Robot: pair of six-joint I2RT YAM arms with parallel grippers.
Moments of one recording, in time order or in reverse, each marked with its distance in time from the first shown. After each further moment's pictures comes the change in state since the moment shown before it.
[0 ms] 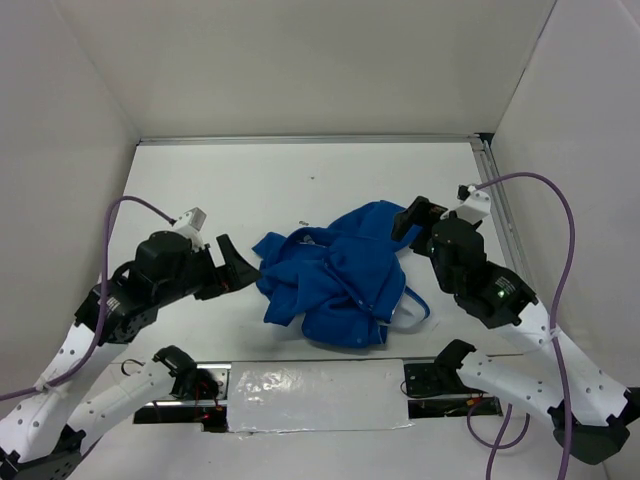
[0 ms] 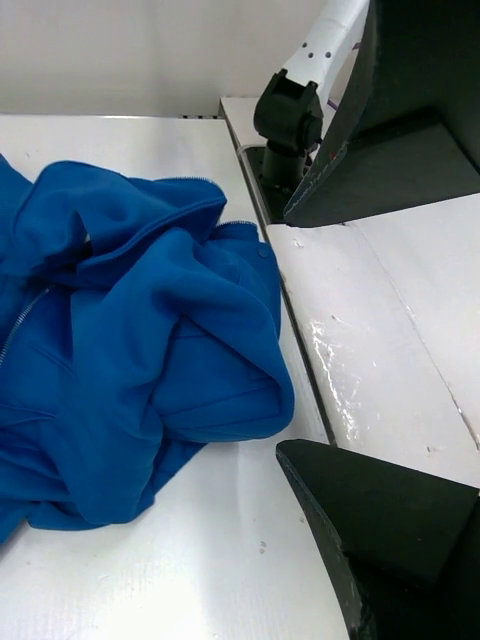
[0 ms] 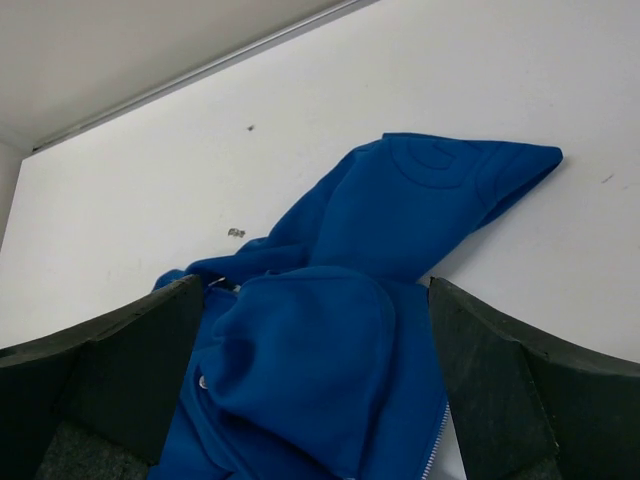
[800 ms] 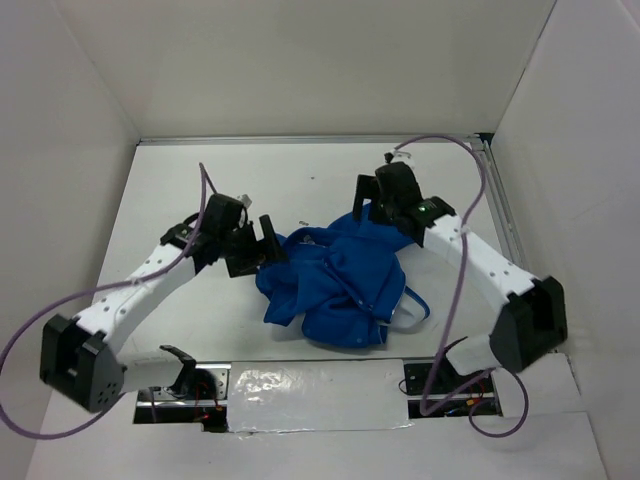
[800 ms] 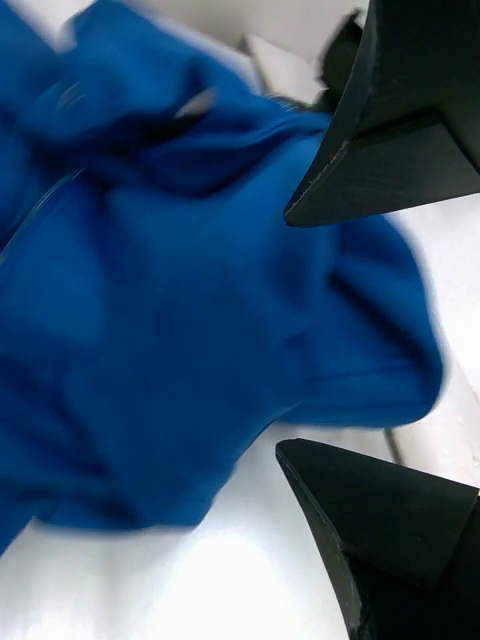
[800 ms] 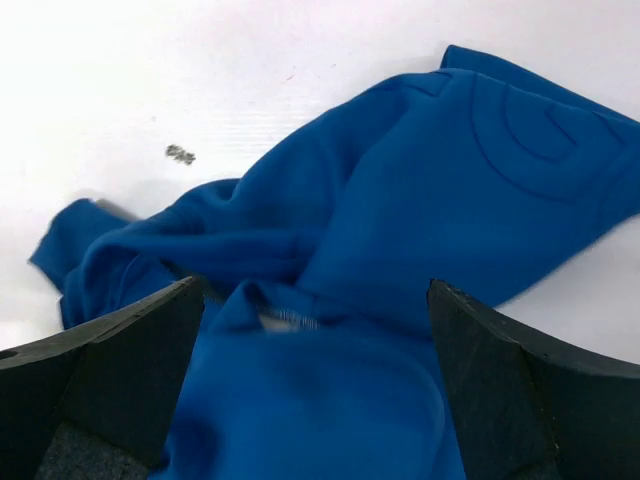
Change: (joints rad) left arm 0.117 0.486 -0.031 0.238 0.160 0.035; right arm -0.209 0.608 0.168 0.105 -0.411 -0.166
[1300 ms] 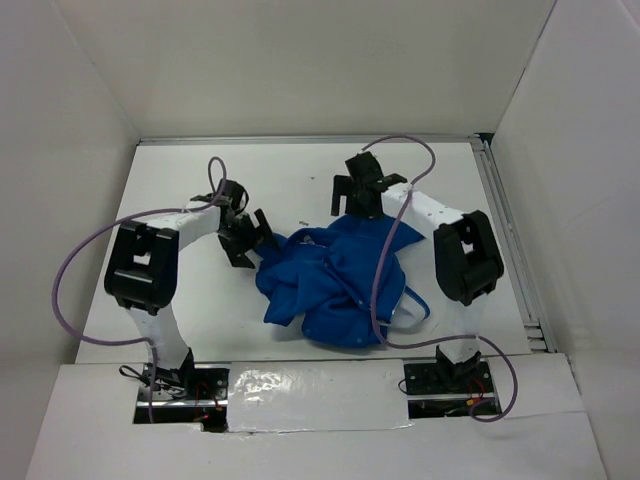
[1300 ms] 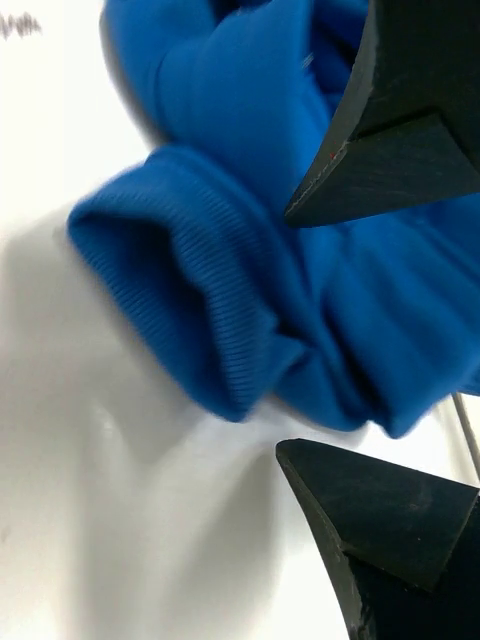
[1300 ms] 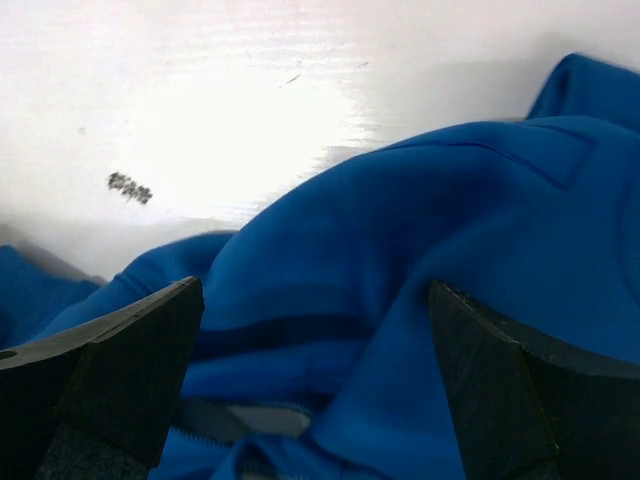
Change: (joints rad) left arm 0.247 0.591 0.173 0.086 0.094 0.019; right arm -0.036 0.497 0.273 0.007 -0.116 -0.029
